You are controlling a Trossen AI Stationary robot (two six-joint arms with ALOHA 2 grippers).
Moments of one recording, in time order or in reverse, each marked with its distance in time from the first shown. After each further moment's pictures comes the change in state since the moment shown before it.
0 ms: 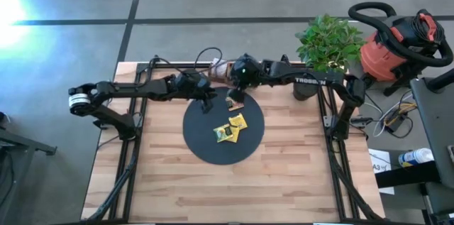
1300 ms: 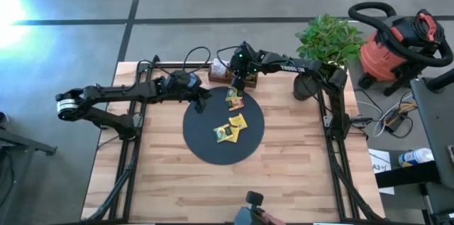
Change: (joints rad) left arm -0.008 -0.153 -0.084 -0.014 0.005 -0.145; right arm -0.235 0.253 0.005 0.190 -0.148 -0.307
